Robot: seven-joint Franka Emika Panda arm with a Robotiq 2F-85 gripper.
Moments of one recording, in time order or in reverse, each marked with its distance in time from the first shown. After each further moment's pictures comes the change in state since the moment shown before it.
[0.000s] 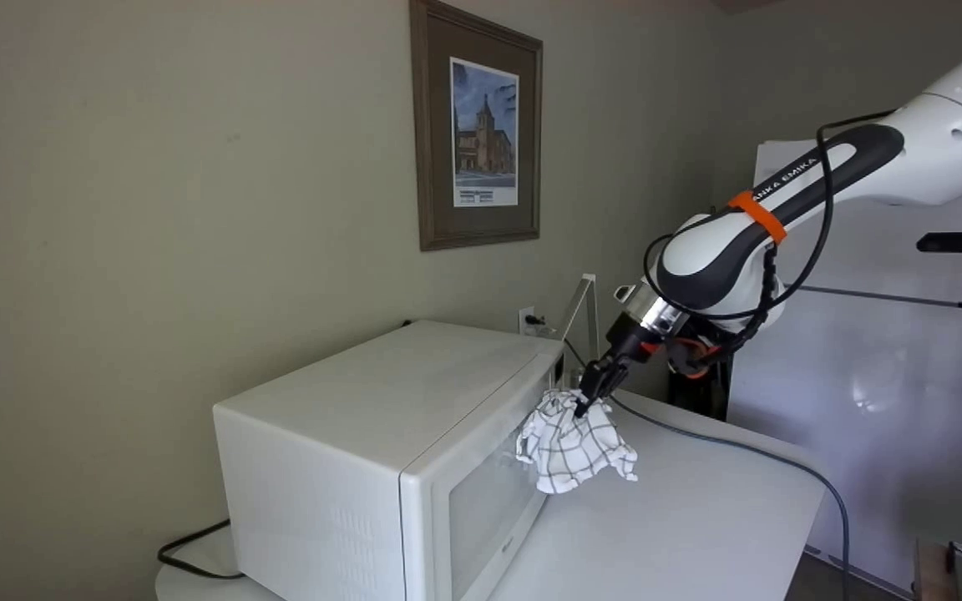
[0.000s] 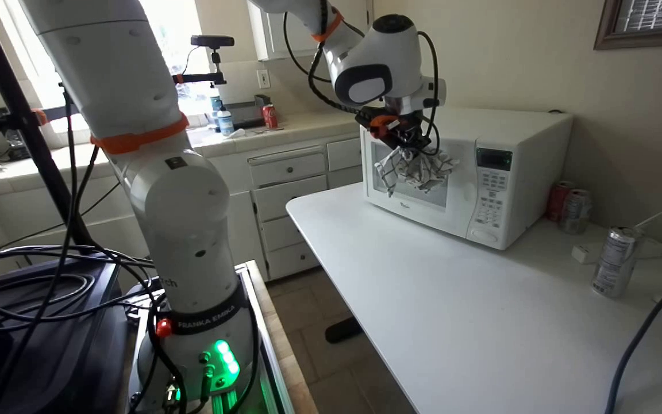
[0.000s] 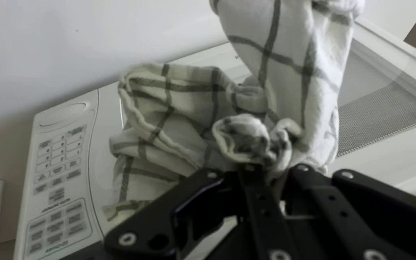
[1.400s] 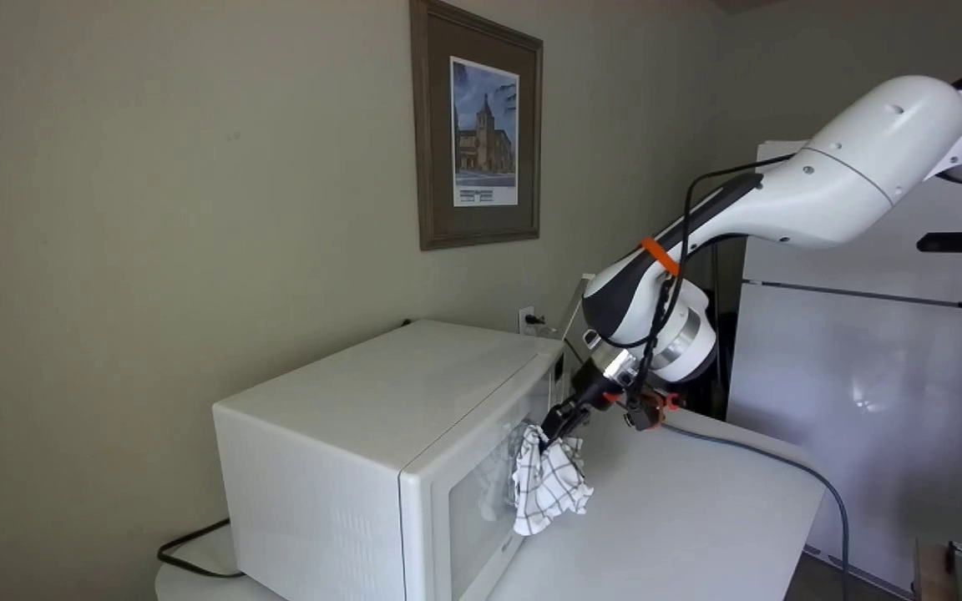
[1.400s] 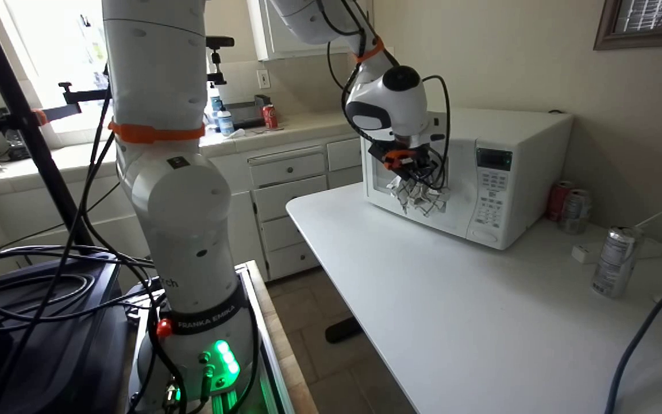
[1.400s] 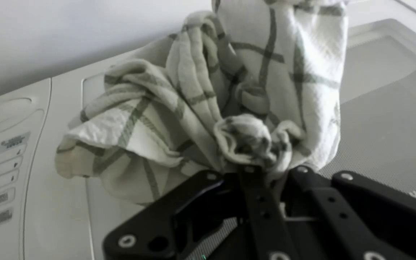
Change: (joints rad) arm 0.023 0.317 0.060 0.210 0.604 0.154 -0.608
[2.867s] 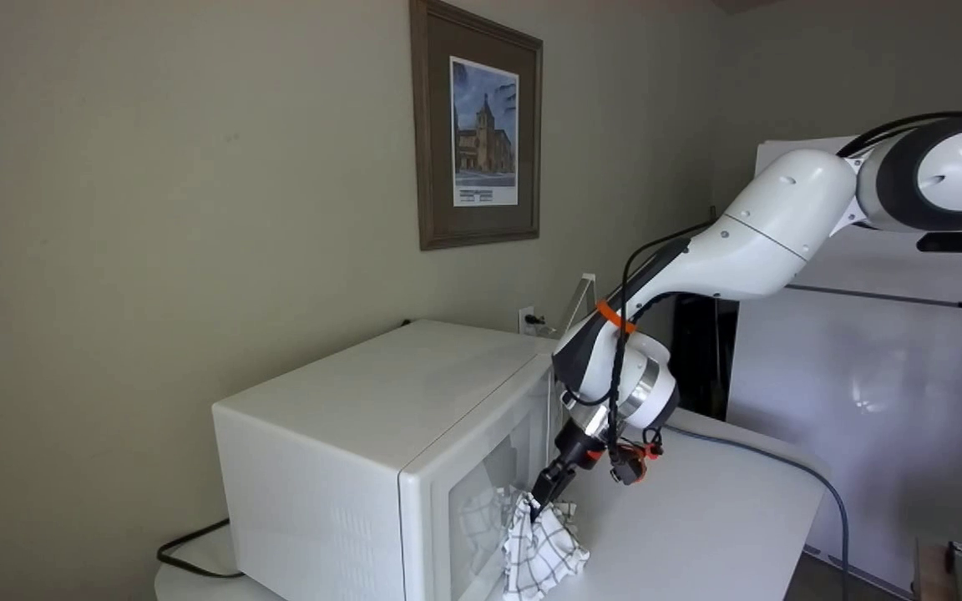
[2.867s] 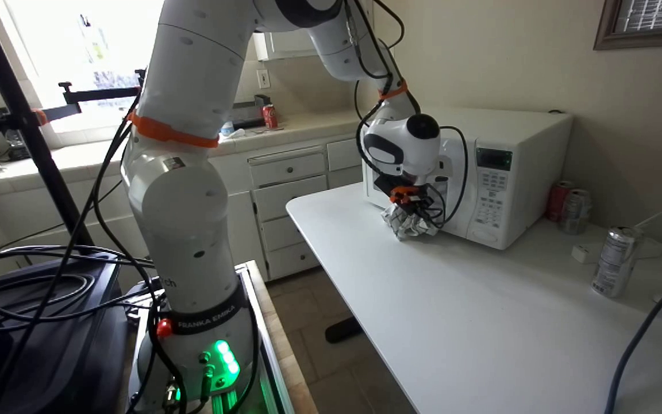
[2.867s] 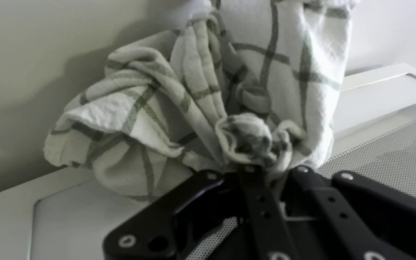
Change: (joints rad) arm -0.051 0.265 0.022 0.142 0.041 -0.146 -0.134
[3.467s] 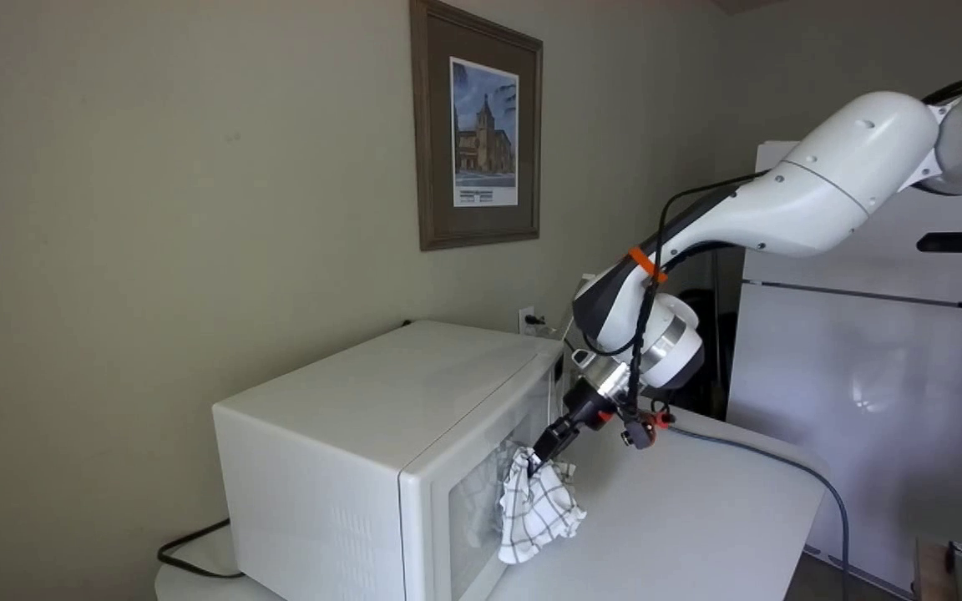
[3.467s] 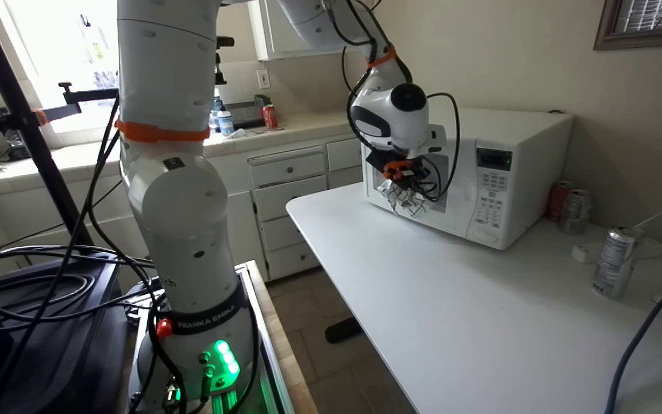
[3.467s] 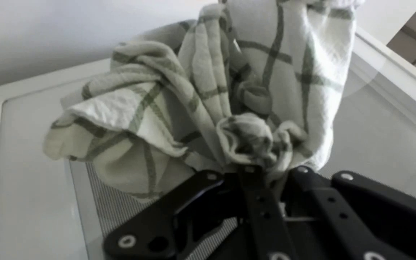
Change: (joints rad) arm 0.000 -0.213 0.028 -0.098 0.132 0.010 -0.109
